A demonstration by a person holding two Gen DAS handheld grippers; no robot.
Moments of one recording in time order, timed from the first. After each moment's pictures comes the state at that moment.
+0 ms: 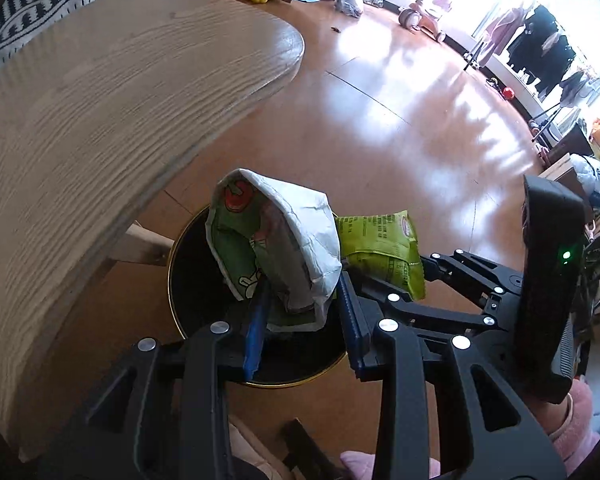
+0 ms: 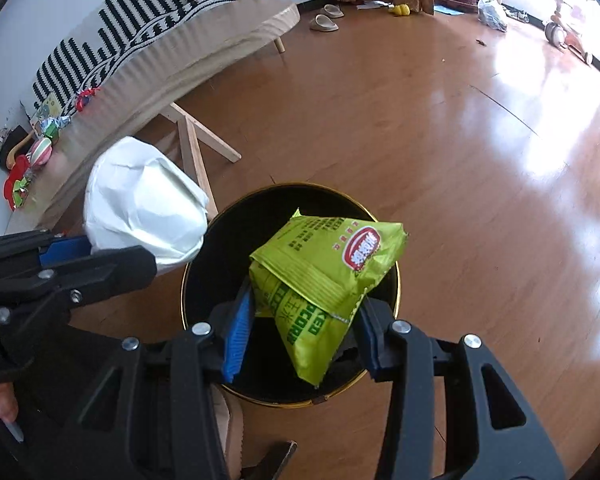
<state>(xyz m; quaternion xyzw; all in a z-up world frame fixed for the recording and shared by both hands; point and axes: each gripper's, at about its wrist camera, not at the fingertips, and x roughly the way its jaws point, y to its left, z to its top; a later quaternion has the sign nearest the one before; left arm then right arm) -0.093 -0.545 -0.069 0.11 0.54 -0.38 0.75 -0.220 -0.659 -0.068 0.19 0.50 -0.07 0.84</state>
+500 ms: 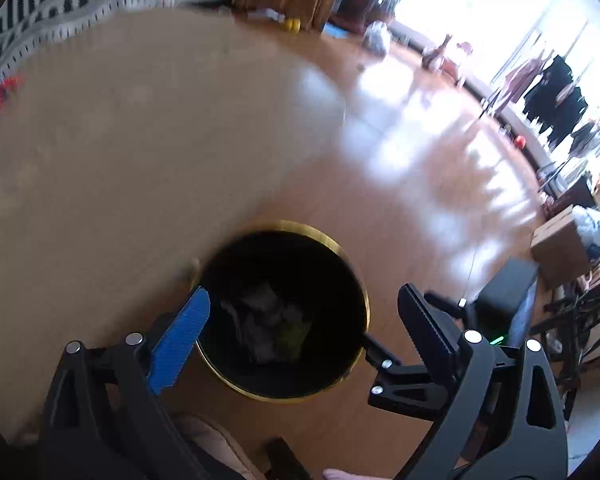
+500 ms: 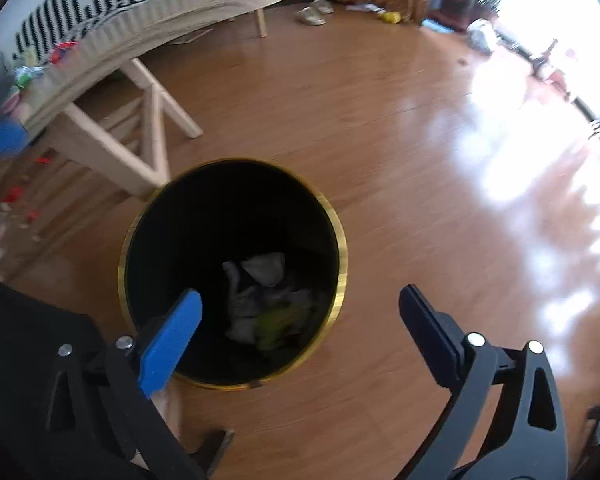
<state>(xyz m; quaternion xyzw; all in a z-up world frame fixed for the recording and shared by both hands) -0.071 -0.515 -0.014 0.04 0.50 -0.35 0.79 -0.221 -0.645 -0.075 0.08 0.53 -0.14 0.83</state>
